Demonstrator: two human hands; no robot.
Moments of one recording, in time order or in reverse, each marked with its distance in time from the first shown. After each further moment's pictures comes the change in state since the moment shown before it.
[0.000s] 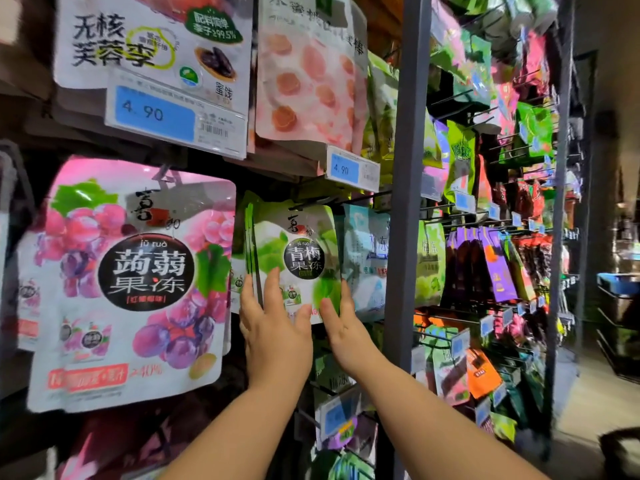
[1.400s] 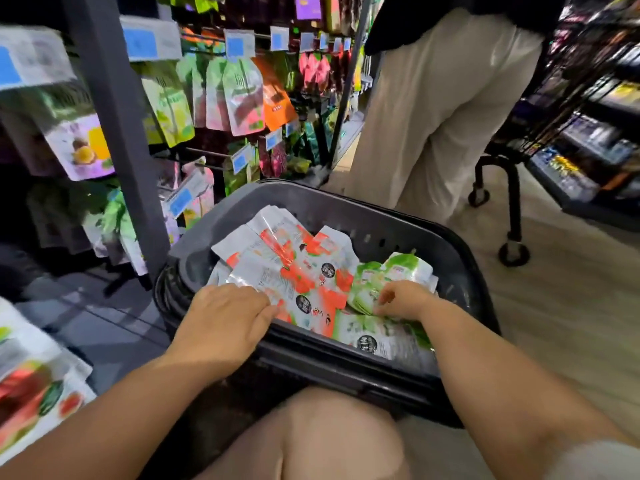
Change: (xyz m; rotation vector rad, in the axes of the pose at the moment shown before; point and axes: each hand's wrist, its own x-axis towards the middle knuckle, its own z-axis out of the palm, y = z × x) left_hand -0.335 -0.071 0.106 0.192 -0.871 0.792; right_hand -0.419 0.231 -0.238 -0.874 -0.256 1.174
